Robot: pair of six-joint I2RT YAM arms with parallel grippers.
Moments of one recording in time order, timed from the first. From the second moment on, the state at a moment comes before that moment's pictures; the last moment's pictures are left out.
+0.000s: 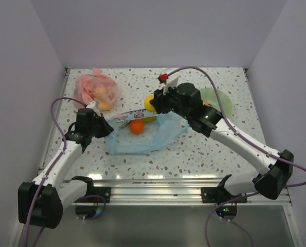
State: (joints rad) left arm -0.15 1.03 0.64 -0.32 0.18 -0.50; right arm 0.86 1.37 1.31 -0.22 0.04 0.09
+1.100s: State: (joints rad) left arm -0.15 1.03 0.64 -0.30 0.27 -0.49; right arm 0.10 1.87 1.32 -0.16 0.37 0.12
